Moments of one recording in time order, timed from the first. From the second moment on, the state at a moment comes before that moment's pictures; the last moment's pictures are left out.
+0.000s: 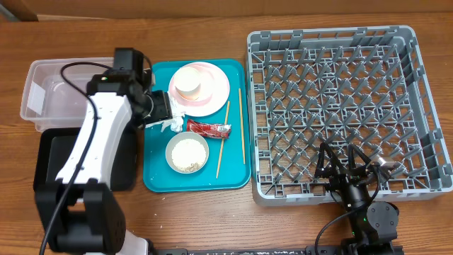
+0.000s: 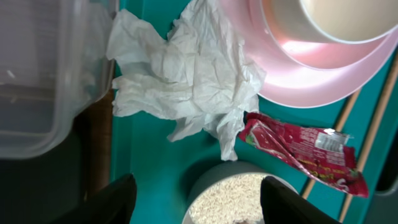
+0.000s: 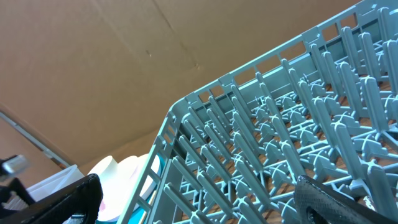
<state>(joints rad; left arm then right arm) -0.03 1.71 1.37 -0.98 0.09 -0.26 0.13 0.01 0.02 -0.03 -0.04 0.56</state>
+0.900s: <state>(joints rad) -0.05 1.99 1.37 -0.84 0.05 -0.23 0.13 0.01 0.02 -0.04 -0.04 0.56</state>
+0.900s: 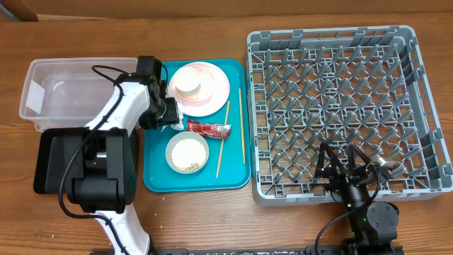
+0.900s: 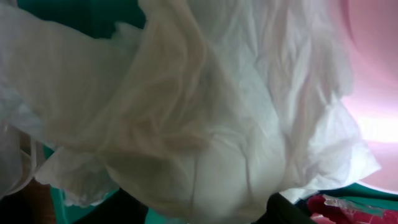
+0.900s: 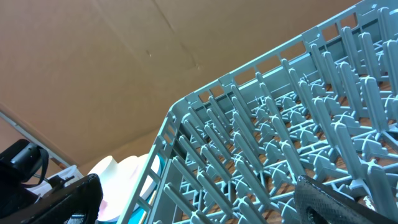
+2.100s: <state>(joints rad) 0.05 1.81 1.77 -1.09 -0.11 -0.23 0.13 0.01 0.02 -0.03 -0.04 0.56</state>
